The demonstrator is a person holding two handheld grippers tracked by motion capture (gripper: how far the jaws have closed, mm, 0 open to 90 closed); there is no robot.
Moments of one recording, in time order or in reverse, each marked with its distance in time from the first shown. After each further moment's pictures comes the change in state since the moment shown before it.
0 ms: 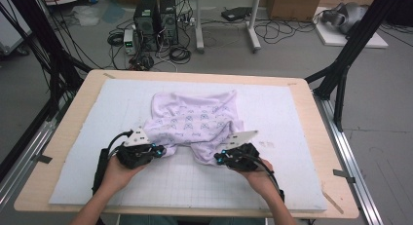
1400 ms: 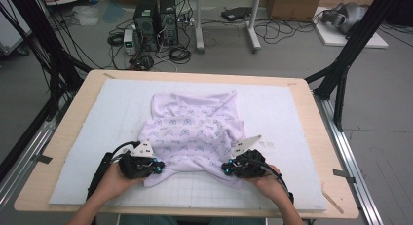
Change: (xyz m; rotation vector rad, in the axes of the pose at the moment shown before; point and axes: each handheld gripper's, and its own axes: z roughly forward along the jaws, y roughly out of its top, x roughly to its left) left arm -0.013 -0.016 0.008 0.154 -0.146 0.089; right arm -0.003 -0.026 -0.001 0.100 0.098 0.017
